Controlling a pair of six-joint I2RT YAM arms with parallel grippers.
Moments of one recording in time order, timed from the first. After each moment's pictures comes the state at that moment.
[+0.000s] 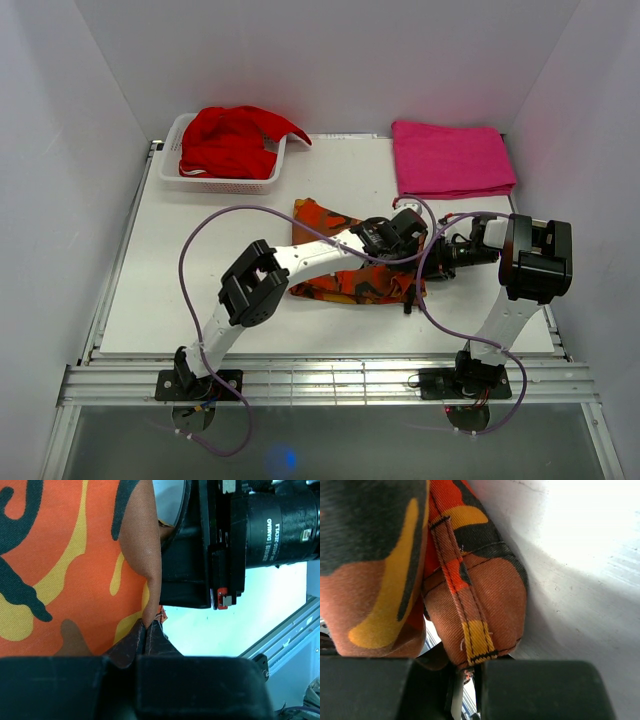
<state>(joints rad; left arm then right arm) -1.07 2.20 1.84 -0.44 -0.05 -0.80 -0.18 1.89 0.93 -0.63 -0.98 -0.21</state>
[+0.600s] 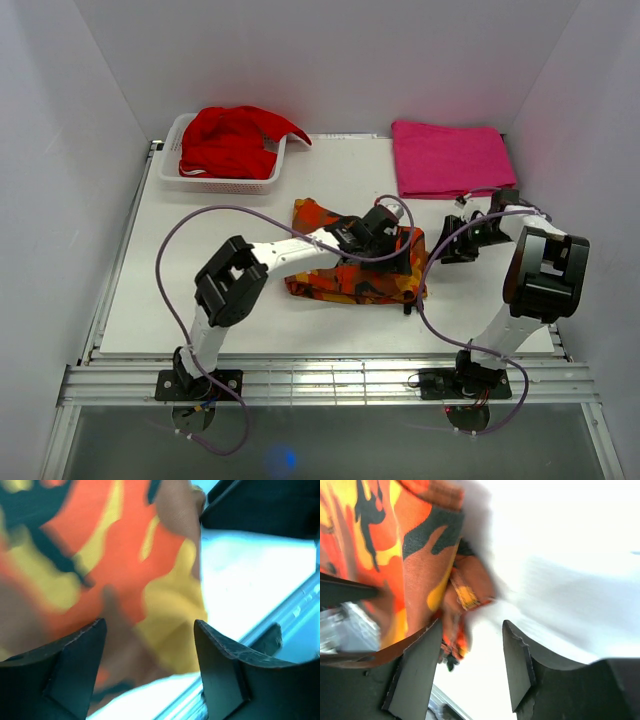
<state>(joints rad) -1.01 2.10 1.61 -0.31 0.07 -0.73 -0.22 1.76 1.04 -0.74 -0.75 -0.25</state>
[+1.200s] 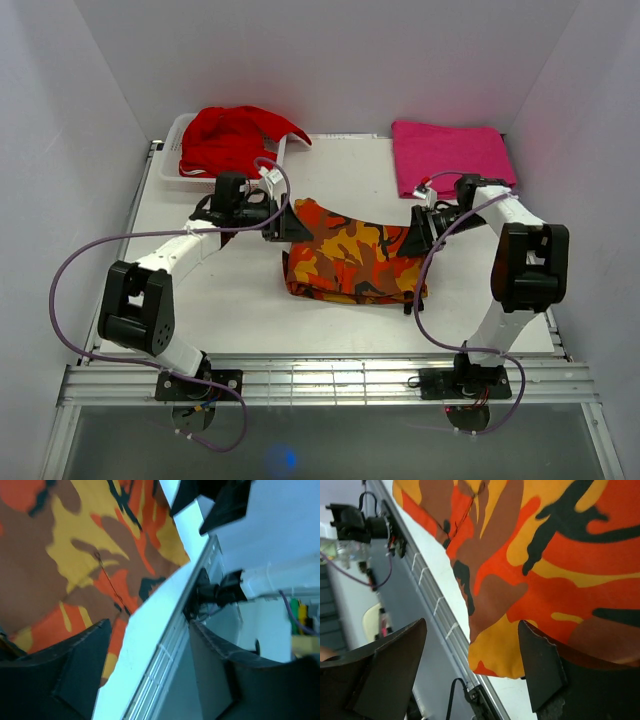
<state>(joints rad) -0.30 1.53 1.07 -0.13 0.94 -0.45 -0.02 1.76 1.29 -1.09 -0.99 -0.47</state>
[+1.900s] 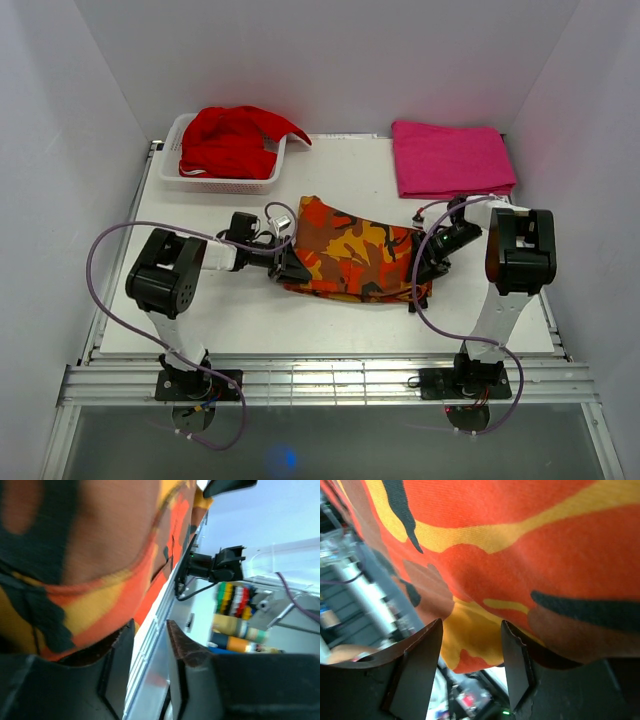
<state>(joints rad) -0.30 1.84 0.75 0.20 1.12 -0.64 -0.02 1.94 1.16 -1.07 -0.76 -0.38</state>
